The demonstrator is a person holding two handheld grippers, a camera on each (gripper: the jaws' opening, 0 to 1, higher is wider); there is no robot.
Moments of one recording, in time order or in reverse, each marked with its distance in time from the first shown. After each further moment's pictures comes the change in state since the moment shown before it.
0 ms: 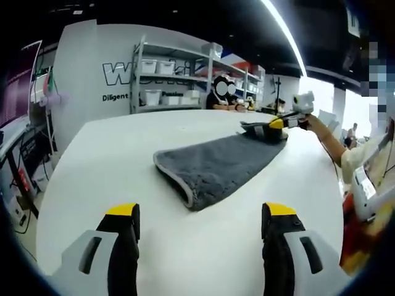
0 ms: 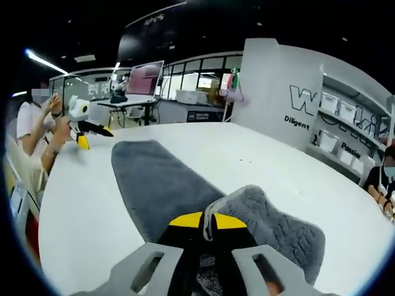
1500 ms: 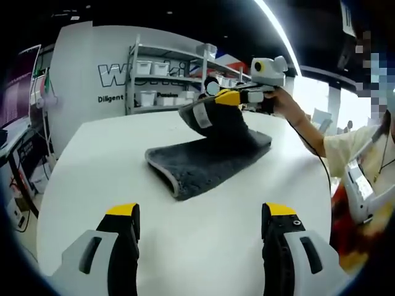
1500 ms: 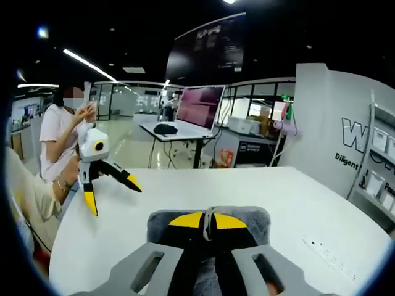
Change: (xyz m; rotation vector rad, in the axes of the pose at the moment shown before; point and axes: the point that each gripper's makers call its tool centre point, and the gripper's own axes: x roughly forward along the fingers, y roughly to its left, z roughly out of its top) left arm -0.020 -0.025 -0.010 0.007 0.006 -0.031; right arm 0.112 0.131 0.147 -0.144 -0.195 0.304
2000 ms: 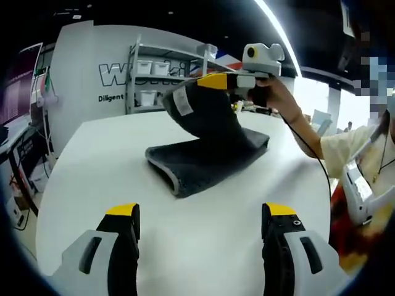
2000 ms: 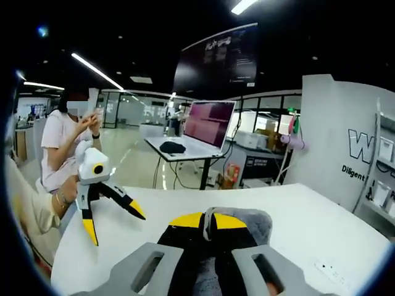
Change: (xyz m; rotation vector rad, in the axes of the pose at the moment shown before) left arm -0.003 -0.002 -0.002 -0.007 -0.003 0.000; right arm 0.039 0.029 0.038 -0.023 -0.064 0.065
